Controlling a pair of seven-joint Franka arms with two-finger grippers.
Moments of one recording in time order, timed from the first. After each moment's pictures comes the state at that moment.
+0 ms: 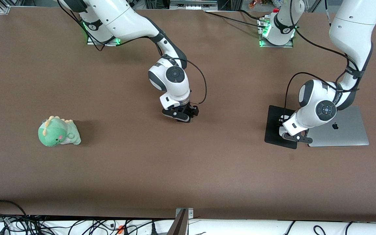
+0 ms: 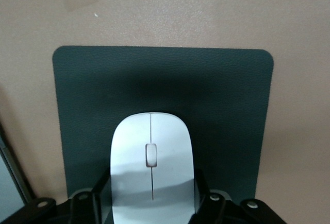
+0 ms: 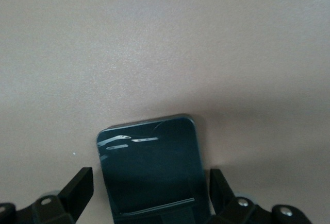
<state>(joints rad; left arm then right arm) 0.13 0.53 -0.19 -2.00 0.16 2.40 0.03 0.69 0.81 0.11 -1.58 -0.19 2.52 1.23</state>
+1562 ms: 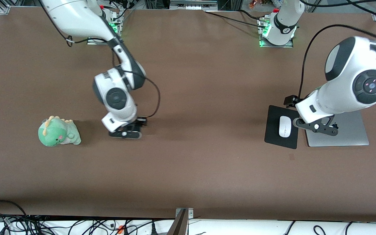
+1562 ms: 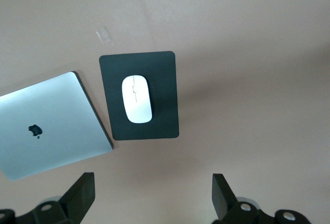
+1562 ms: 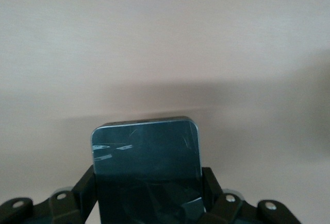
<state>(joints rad) 0.13 0.36 -0.39 -1.42 0.16 1.52 0.01 0.34 0.56 0.06 -1.74 -0.15 2.20 0.49</state>
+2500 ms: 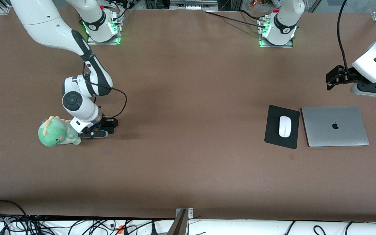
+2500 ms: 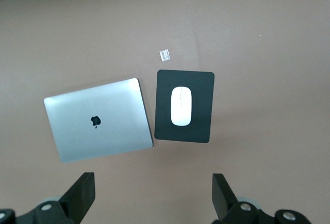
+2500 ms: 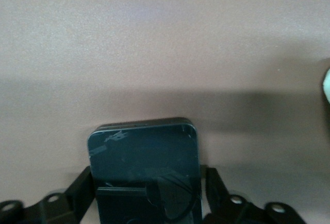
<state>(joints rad) 0.01 0.04 -0.08 -1.58 0.07 1.61 0.07 0.14 0.55 0.05 -2.02 -0.14 2.57 0.24</state>
